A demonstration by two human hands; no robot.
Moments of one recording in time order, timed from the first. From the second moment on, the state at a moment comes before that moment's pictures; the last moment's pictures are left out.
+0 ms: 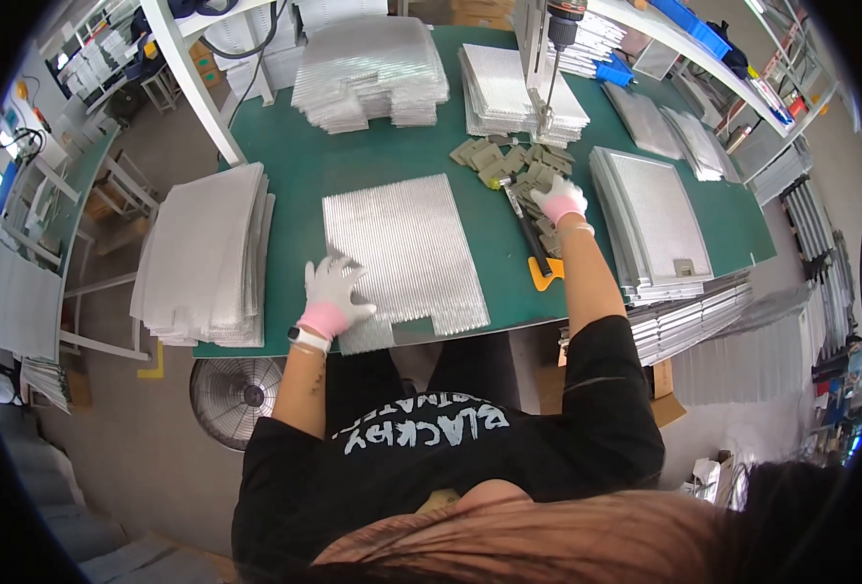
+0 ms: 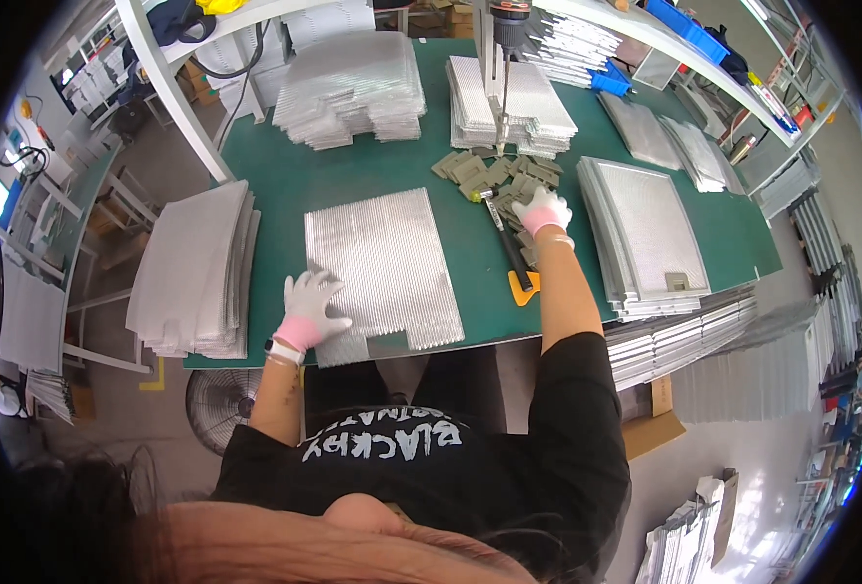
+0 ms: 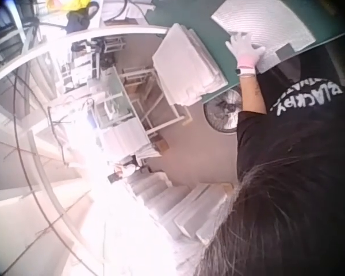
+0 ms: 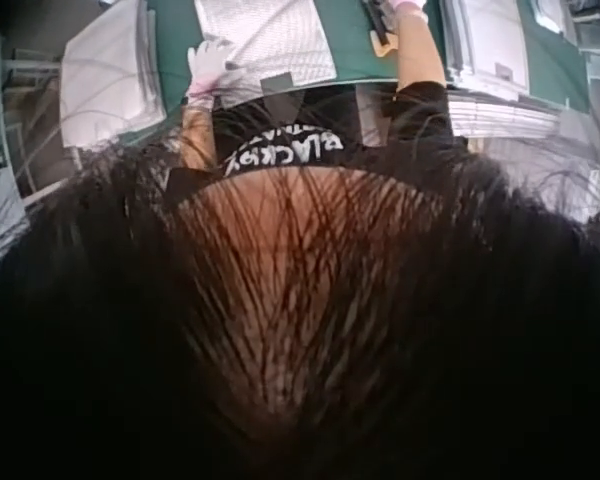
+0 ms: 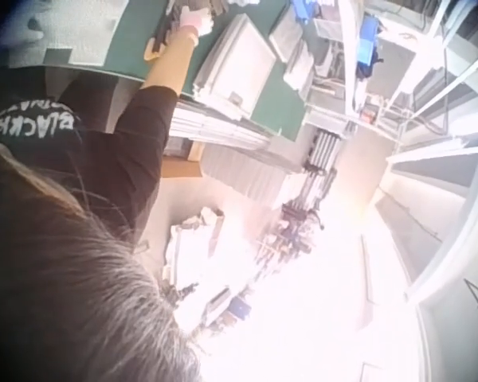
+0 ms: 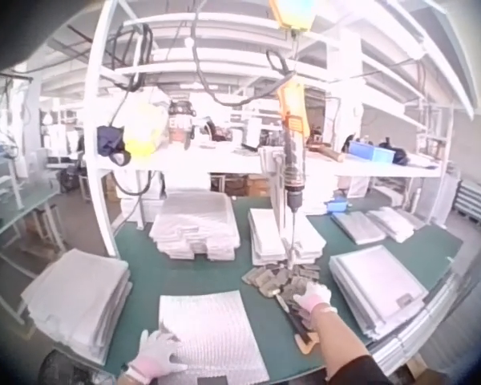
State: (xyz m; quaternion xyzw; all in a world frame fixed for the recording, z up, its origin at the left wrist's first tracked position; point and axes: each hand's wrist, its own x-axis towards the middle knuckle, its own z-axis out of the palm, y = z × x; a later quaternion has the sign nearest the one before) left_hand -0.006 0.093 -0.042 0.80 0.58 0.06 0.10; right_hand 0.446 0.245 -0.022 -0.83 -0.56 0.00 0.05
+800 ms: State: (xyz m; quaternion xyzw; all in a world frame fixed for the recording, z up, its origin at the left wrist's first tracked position) left_hand 0.056 -0.063 -0.128 0.20 0.44 0.49 0.72; right_hand 0.231 -0.058 -0.150 -0.38 -0.22 0.79 0.42
